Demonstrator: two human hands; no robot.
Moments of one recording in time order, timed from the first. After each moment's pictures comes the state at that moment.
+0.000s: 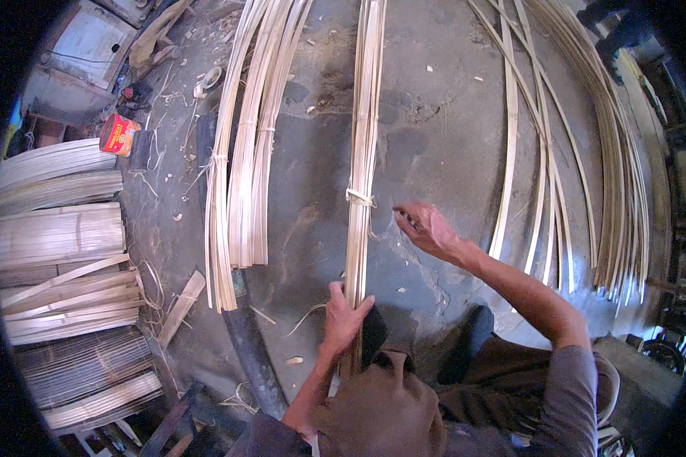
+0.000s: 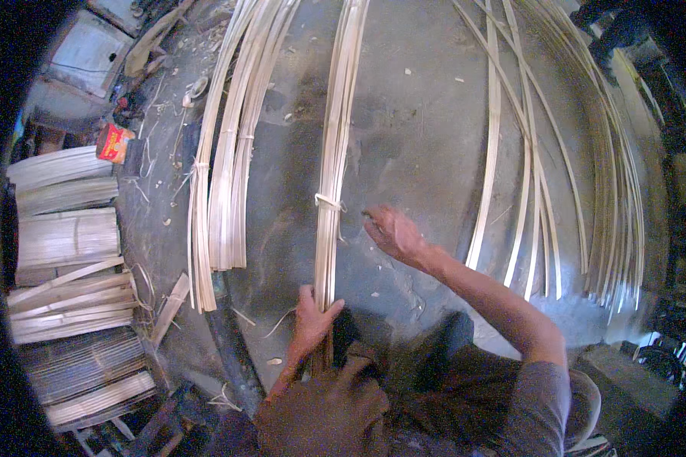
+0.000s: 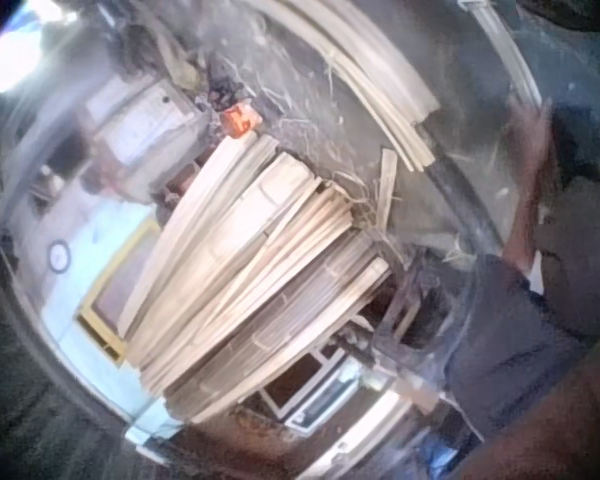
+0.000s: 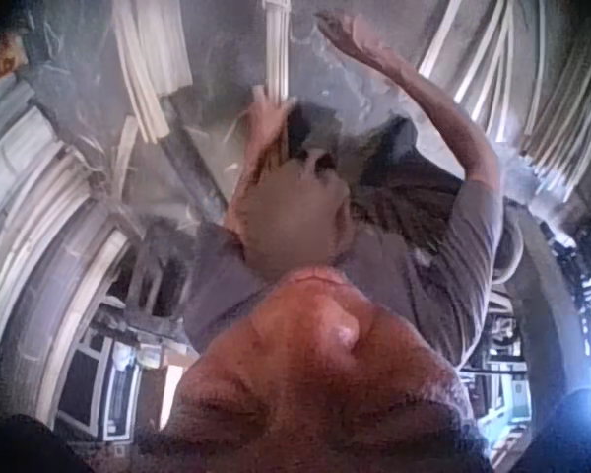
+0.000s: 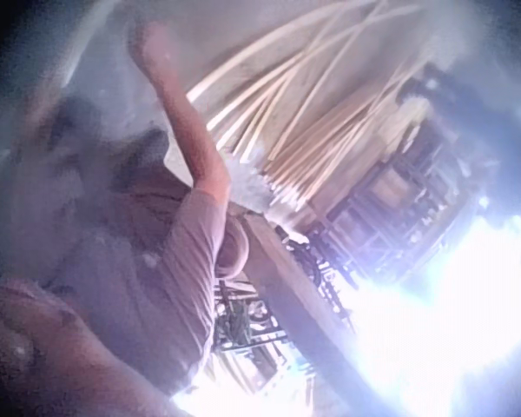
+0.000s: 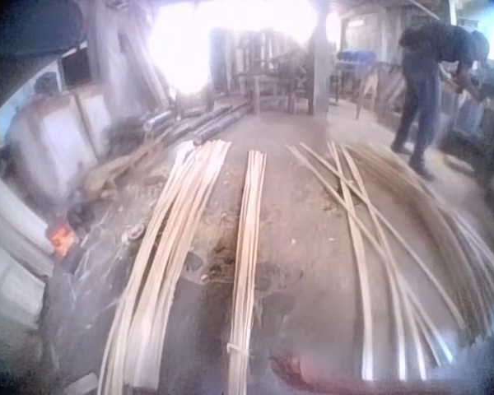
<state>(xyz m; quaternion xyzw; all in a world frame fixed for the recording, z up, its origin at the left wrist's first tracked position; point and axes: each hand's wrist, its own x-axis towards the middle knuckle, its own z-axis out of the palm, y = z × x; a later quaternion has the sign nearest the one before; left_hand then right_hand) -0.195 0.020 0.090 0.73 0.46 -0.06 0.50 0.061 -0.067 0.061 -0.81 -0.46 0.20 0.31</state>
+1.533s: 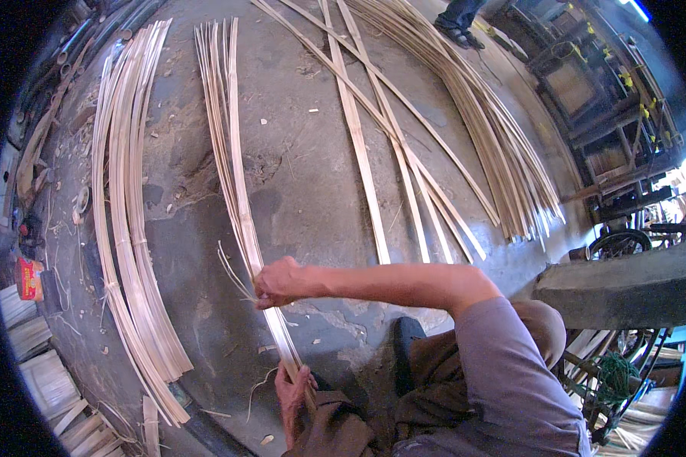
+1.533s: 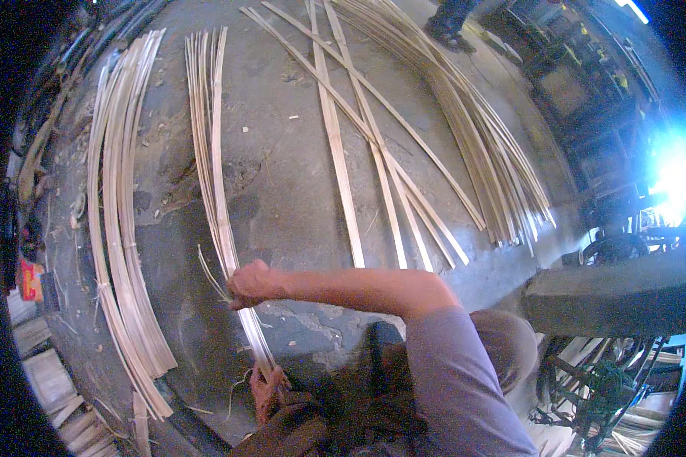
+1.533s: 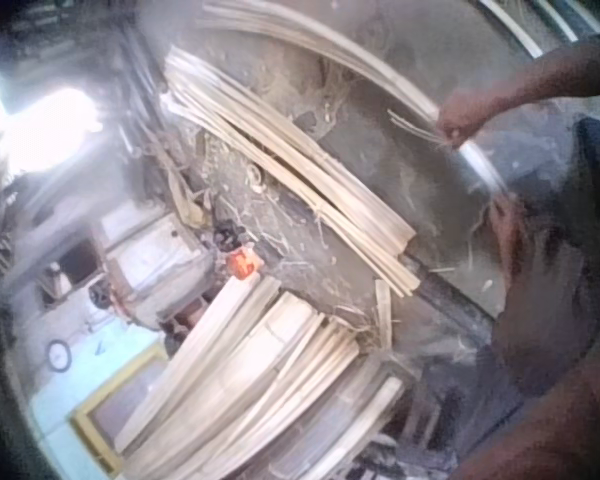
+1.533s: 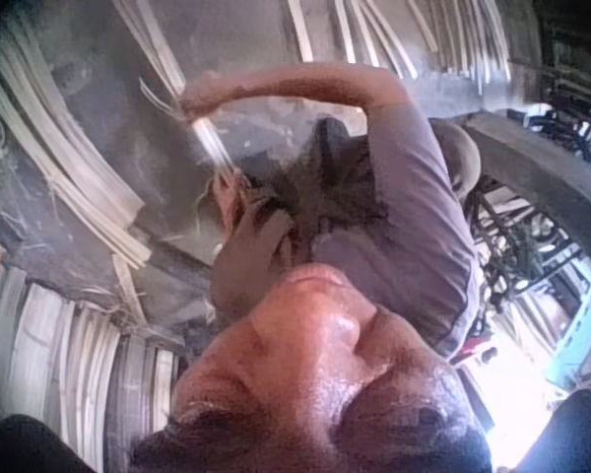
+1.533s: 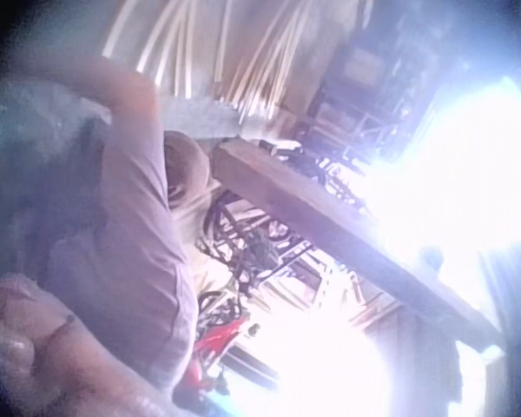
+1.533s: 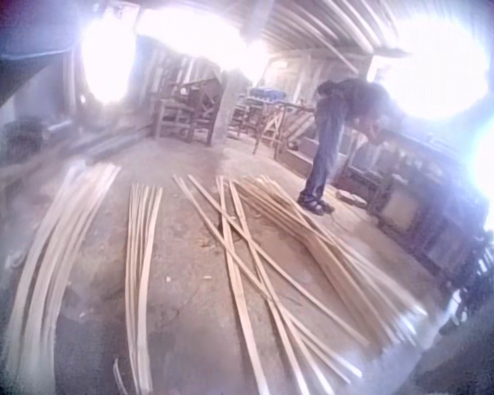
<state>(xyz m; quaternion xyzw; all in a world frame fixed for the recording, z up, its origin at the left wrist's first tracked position) -0.215 -0.005 0.057 0.53 0.39 -0.06 0.75 0.066 -0.006 0.110 -0.76 -0.54 0.35 0.05</state>
